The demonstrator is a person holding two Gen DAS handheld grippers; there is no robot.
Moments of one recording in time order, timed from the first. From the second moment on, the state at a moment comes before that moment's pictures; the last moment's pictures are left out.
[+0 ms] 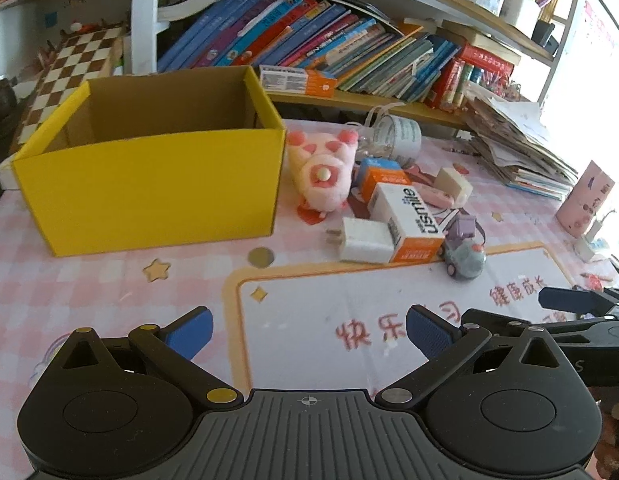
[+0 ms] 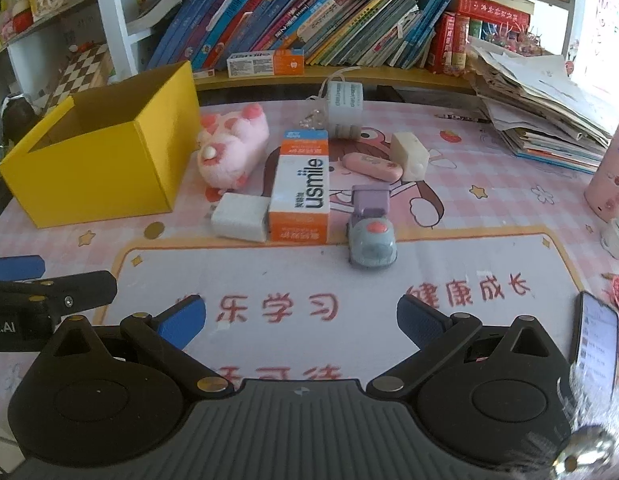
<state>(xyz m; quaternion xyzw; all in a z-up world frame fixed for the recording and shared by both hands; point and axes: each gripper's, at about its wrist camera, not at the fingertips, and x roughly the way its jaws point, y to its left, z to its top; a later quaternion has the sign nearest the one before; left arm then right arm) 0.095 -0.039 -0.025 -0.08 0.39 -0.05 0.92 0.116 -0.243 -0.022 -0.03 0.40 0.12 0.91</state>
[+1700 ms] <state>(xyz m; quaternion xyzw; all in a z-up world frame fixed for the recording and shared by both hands) 0.222 -0.127 -0.073 0.04 0.44 -0.04 0.90 0.246 -0.282 -0.075 -0.06 0.47 0.16 0.87</state>
